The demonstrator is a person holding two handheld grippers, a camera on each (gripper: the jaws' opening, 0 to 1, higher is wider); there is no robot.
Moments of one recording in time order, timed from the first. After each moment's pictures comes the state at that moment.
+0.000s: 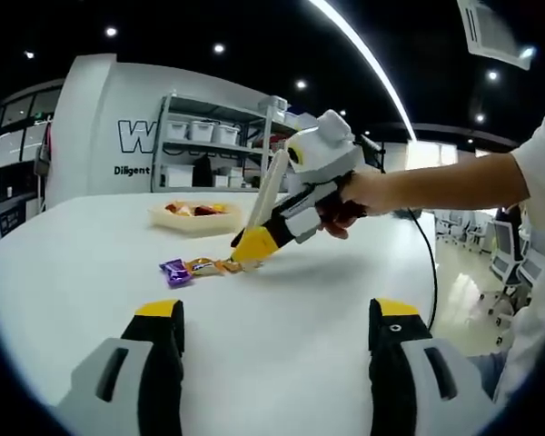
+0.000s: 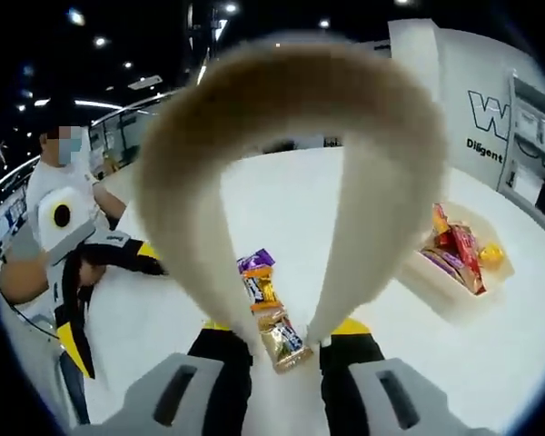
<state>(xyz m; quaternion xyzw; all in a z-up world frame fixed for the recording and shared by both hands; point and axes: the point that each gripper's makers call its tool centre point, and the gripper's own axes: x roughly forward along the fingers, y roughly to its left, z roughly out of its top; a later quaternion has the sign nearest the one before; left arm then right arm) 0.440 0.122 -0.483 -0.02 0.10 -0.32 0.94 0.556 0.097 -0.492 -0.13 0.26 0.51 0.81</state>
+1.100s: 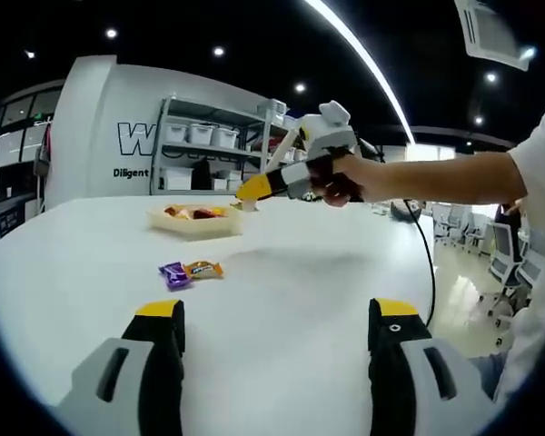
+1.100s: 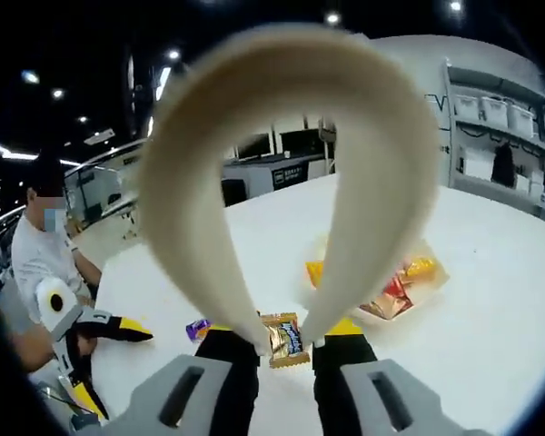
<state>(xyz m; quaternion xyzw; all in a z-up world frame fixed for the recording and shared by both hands) 0.440 0.122 -0.482 -0.02 0.09 -0.32 0.94 0.609 0.054 -0.422 0.00 0.21 0.42 0.88</state>
